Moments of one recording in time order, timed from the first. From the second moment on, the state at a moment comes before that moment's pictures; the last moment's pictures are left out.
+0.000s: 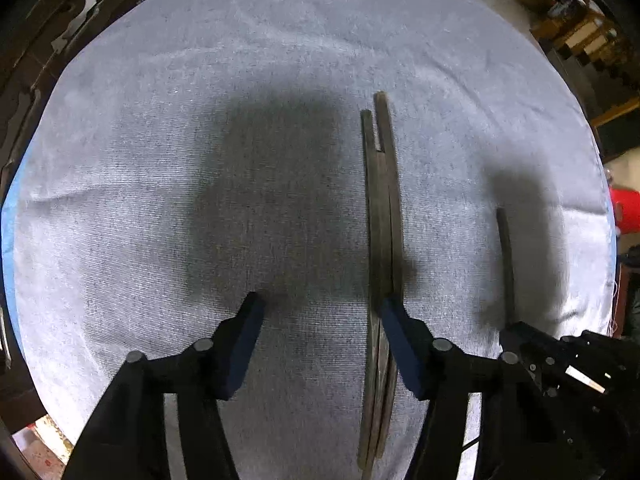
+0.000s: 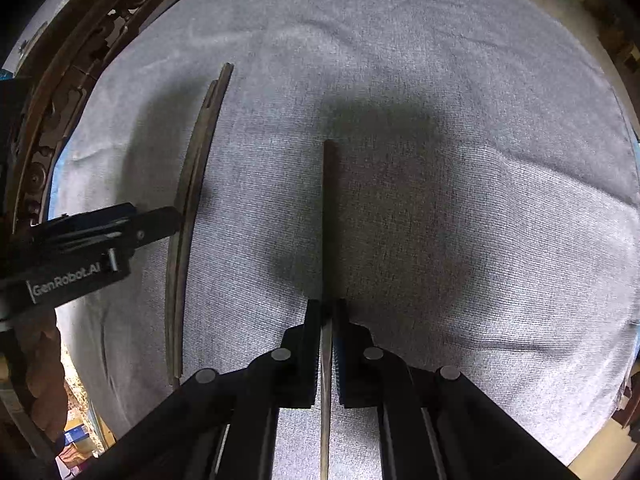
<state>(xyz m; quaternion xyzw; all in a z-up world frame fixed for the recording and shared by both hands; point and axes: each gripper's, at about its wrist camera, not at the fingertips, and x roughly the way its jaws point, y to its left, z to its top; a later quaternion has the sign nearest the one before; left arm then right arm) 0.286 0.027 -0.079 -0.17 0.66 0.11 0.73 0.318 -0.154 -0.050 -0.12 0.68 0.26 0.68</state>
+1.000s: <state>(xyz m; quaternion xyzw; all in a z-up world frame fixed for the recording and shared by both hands) 0.279 0.047 -0.088 -0.10 0.73 0.05 0.67 0.323 -0.148 -0.066 -0.16 0.70 0.27 0.65</state>
